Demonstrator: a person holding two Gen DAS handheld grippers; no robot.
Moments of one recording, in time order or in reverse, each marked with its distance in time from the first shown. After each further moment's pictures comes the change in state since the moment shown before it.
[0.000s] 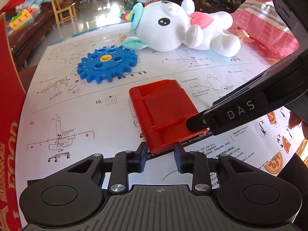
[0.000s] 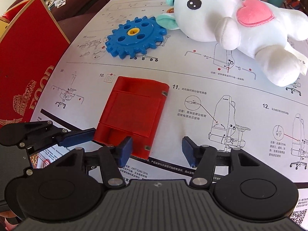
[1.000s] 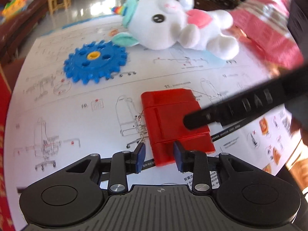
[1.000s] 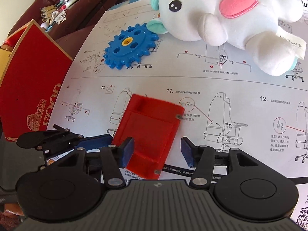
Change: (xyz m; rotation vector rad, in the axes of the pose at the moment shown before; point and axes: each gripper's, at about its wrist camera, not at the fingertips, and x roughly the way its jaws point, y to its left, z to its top) left arm 0.014 -0.007 0.025 0.014 0.068 -0.058; right arm -0.013 -0.034 0.011 0.136 -0.016 0.121
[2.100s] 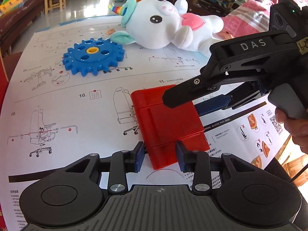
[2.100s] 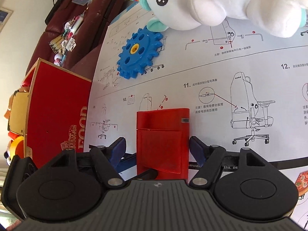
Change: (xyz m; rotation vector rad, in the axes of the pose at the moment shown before) left arm -0.010 0.019 -0.023 -0.080 -0.040 -0.105; right arm 0.006 -0.020 -0.005 0.274 0.018 0.273
